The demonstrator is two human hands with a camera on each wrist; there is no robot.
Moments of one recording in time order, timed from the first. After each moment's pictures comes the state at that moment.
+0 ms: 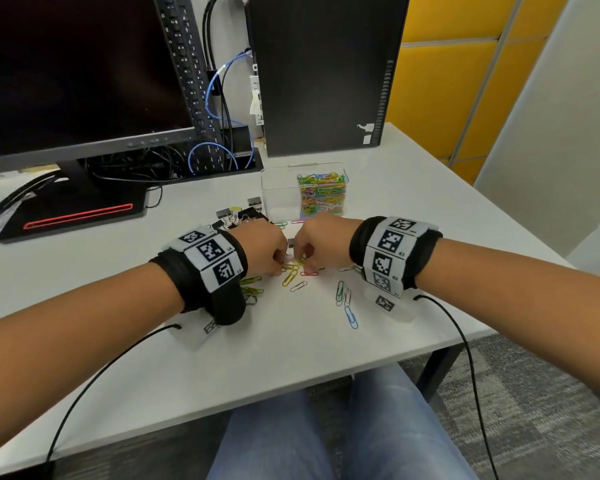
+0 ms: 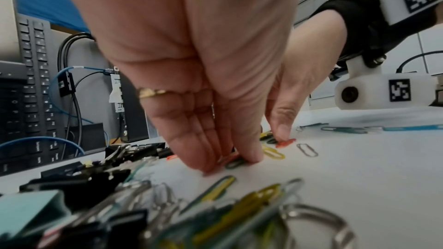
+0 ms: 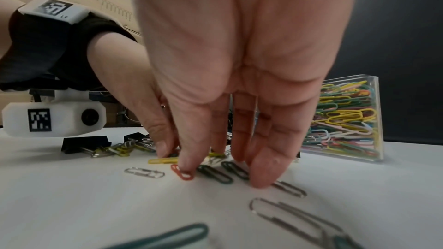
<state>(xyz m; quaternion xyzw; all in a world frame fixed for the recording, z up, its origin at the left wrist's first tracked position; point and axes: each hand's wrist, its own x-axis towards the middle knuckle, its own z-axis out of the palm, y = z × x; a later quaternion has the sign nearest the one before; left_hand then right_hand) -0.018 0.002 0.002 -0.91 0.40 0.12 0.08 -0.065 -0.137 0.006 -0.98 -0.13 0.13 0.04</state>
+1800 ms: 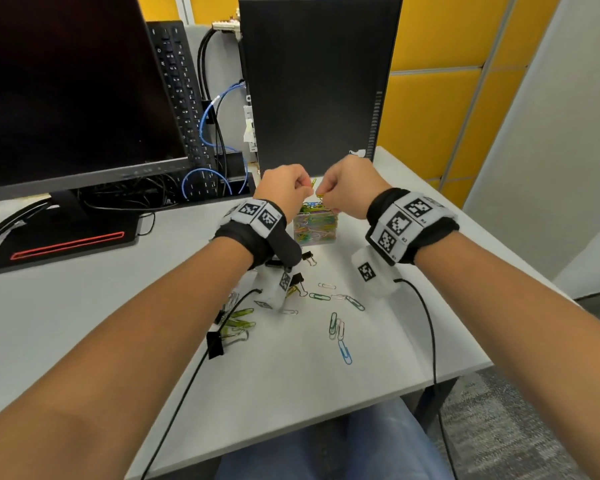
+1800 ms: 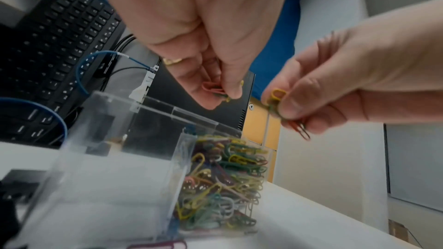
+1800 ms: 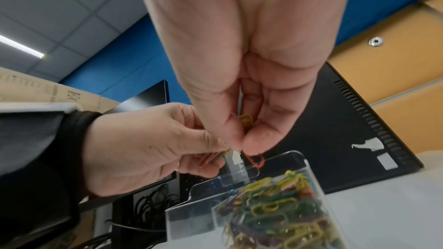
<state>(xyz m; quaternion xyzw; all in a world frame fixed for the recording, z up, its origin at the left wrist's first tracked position) 0.053 -0.078 0.032 -0.91 0.28 -0.09 -0.31 -0.021 -0.191 0.061 -0.96 0.08 -0.13 0.25</state>
